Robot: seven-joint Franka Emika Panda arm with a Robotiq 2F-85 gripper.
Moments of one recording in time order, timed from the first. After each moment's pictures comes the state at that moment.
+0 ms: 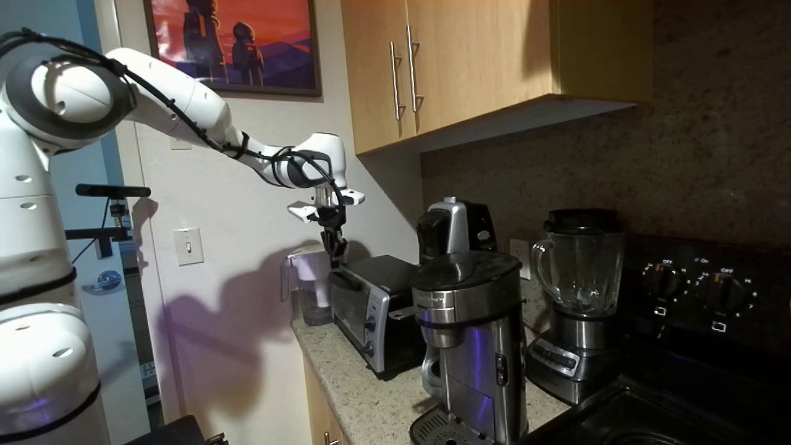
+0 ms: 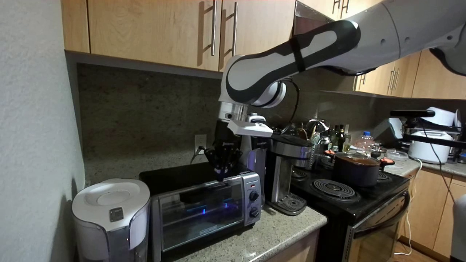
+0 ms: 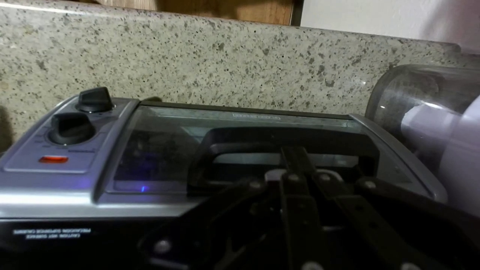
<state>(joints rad) 0.08 -0.04 0.07 -2.05 0.14 2.09 0.24</state>
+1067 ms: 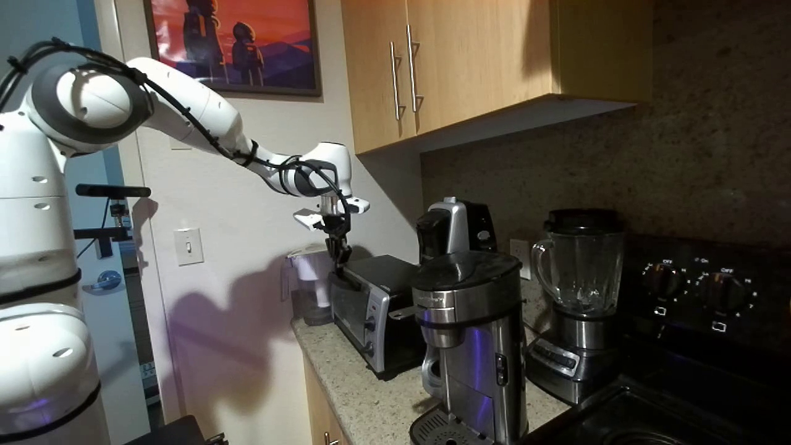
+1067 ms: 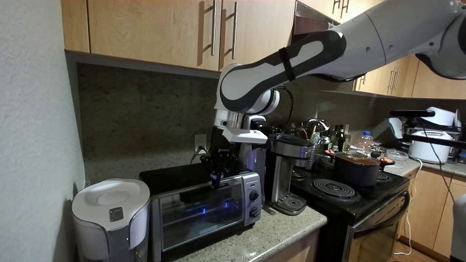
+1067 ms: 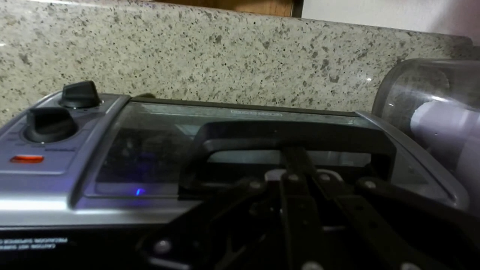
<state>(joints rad) 0.08 0.02 0.07 -2.03 0.15 2.13 0.24</state>
